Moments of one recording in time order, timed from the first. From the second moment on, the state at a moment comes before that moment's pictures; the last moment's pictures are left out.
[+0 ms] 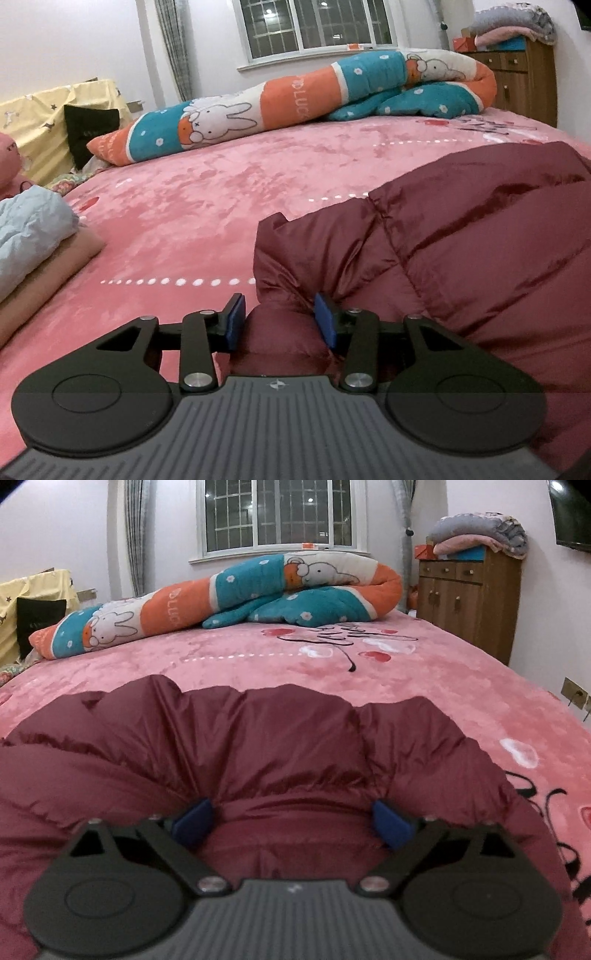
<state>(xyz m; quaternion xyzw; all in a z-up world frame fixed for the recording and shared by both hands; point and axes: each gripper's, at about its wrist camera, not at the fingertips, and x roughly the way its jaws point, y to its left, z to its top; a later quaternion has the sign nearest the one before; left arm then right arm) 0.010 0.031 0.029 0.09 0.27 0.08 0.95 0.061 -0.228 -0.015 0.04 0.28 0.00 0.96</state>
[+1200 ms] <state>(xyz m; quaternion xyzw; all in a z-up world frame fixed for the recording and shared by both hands) -0.094 0.030 0.091 -0.01 0.28 0.11 0.96 0.000 -0.230 0.022 0.04 0.23 -0.02 0.97</state>
